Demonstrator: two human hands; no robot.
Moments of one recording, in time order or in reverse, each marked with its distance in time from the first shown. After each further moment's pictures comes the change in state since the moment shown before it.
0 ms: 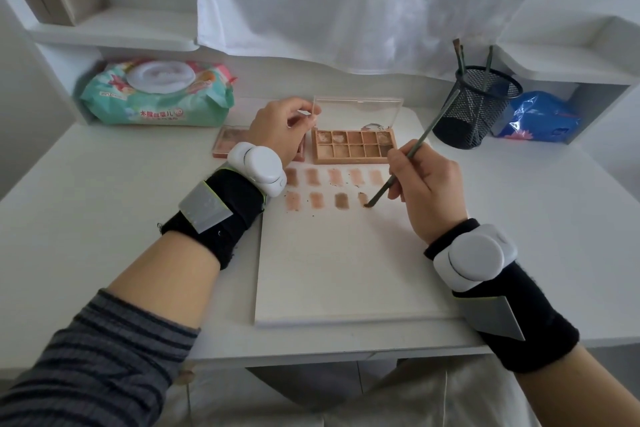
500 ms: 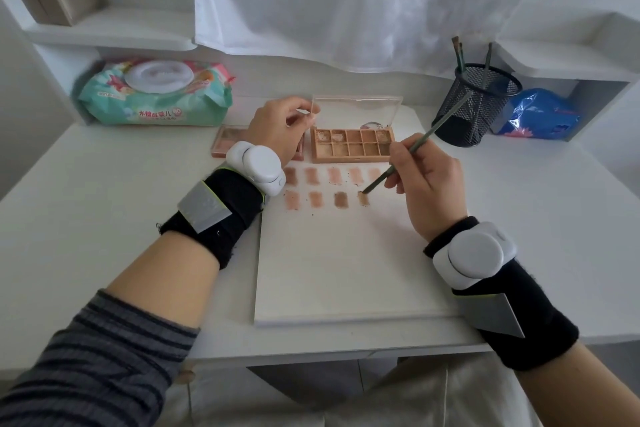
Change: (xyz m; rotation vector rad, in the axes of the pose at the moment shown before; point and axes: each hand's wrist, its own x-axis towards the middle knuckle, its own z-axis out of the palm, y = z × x) left_hand 0.002 -0.002 0.001 -0.026 -0.015 0.024; right_hand 0.001 -0.001 0.000 0.071 0.028 -0.020
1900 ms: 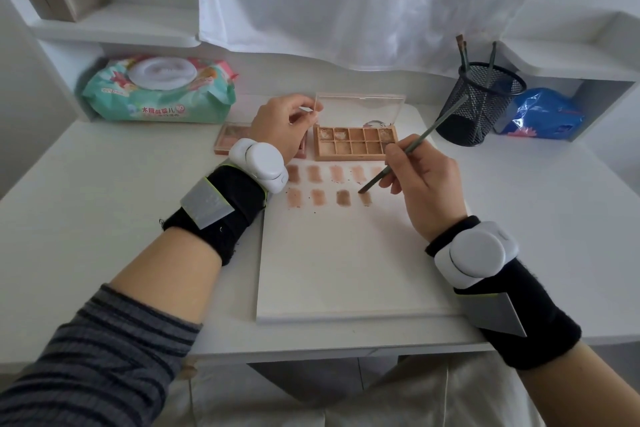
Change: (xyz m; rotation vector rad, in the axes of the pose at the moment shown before) left_hand 0.000 -0.003 0.000 0.026 0.011 -0.010; right_hand -0.001 -0.002 0.002 -0.019 -0.056 0.008
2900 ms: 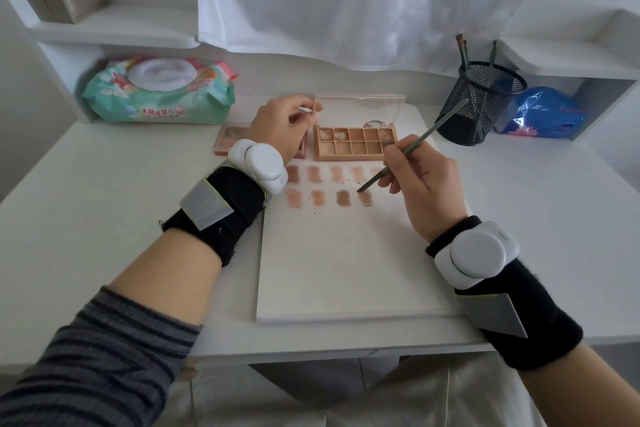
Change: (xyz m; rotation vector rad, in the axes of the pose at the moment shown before) left_hand -0.001 0.002 -0.001 0.009 0.001 0.003; right_hand 0.000 0.000 0.000 0.000 -0.017 0.005
